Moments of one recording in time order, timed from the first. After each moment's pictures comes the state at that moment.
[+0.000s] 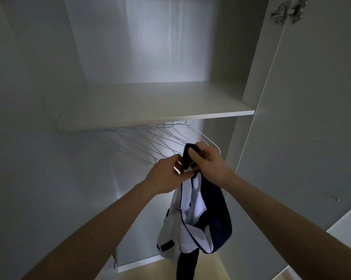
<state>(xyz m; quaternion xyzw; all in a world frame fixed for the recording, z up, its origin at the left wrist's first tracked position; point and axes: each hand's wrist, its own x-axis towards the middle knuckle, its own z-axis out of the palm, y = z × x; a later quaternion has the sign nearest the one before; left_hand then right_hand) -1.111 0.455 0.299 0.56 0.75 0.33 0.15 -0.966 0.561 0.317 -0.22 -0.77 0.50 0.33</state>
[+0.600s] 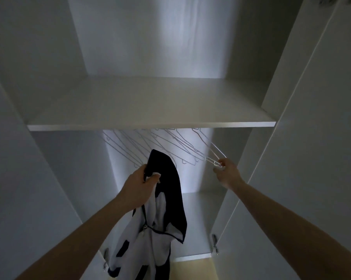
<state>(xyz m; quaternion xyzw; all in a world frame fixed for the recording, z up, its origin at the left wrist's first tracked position) -1.160 0.500 0.245 0.37 0.77 0.48 0.21 -0.986 0.794 0.187 -0.46 -0.78 0.36 0.24</state>
